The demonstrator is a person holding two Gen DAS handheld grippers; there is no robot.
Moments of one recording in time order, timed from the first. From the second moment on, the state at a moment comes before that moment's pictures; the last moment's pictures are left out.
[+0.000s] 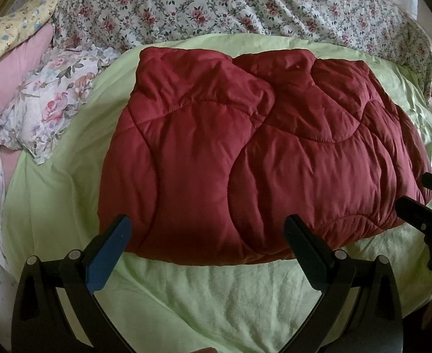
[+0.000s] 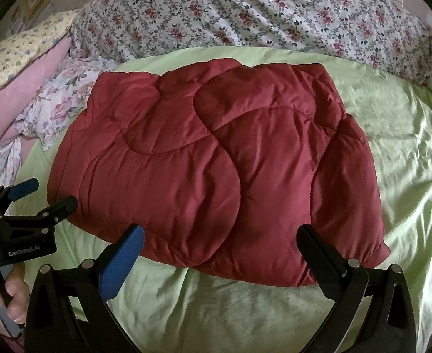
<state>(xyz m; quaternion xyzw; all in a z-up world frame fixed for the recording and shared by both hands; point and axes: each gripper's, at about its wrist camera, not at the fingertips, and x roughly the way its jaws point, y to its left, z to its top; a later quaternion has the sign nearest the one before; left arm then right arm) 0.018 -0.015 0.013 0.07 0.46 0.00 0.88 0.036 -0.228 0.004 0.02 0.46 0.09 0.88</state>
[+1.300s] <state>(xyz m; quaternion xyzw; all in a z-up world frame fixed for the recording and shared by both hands) 0.014 -0.016 0.021 0.07 0.45 0.00 0.89 0.028 -0.226 0.012 0.03 0.45 0.09 0.89</state>
